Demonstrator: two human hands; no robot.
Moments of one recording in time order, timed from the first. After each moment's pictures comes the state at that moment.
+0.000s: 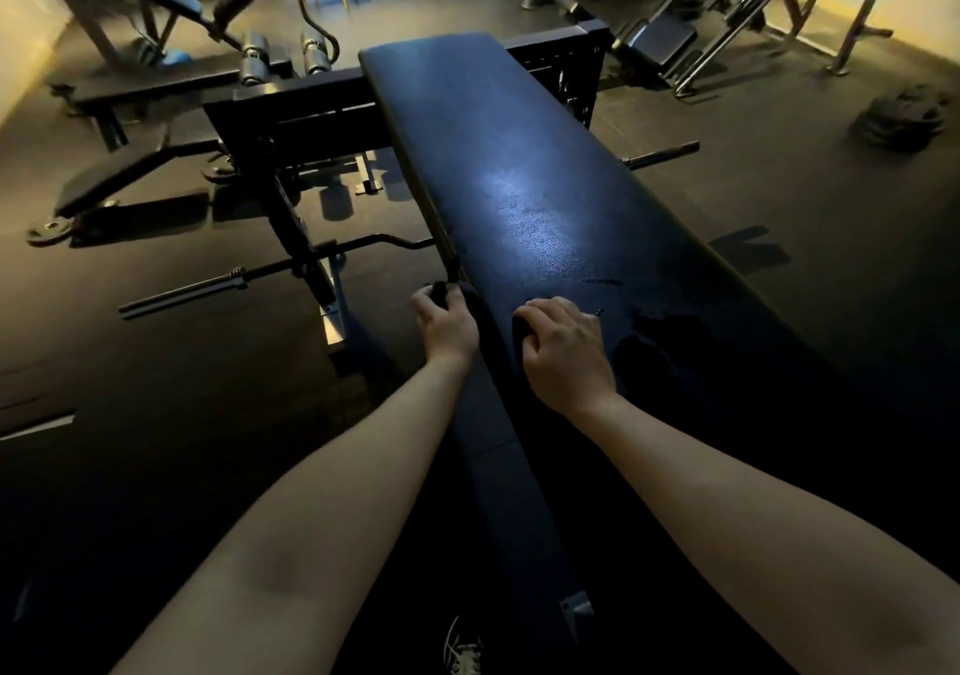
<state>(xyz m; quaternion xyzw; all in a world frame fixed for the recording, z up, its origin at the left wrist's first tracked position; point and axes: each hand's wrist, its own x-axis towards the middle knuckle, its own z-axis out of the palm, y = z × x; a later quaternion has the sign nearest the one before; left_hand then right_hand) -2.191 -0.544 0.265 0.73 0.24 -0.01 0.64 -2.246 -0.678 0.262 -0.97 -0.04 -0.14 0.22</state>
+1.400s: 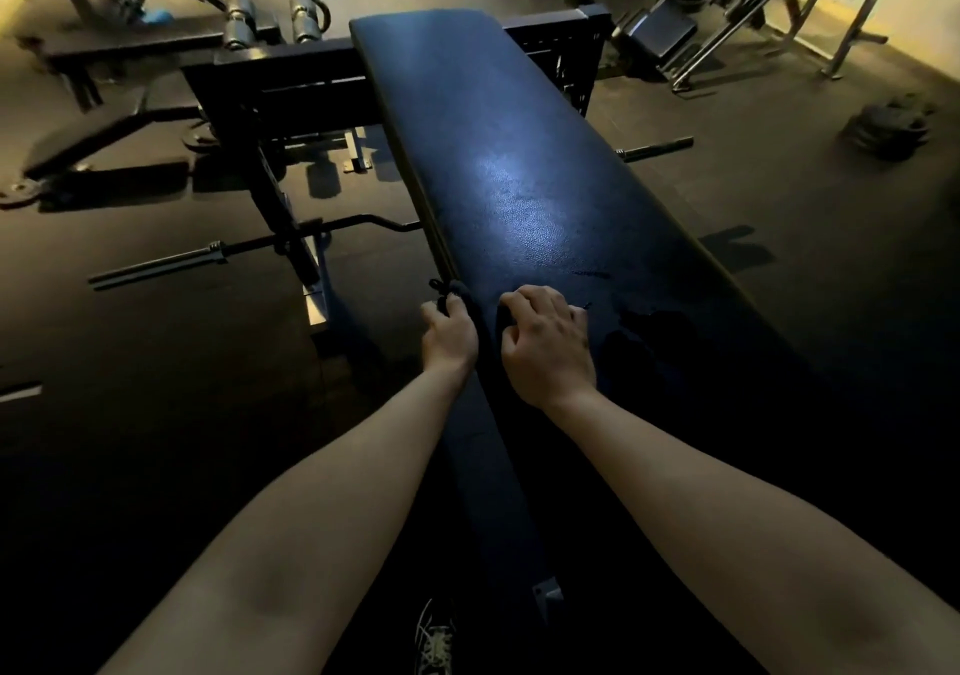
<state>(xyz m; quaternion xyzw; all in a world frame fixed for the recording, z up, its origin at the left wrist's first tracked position) -2.208 -0.559 0.263 0.76 0.25 -0.10 0.59 -2.241 -0.676 0.260 -0.98 -0.02 -0.13 0.18</state>
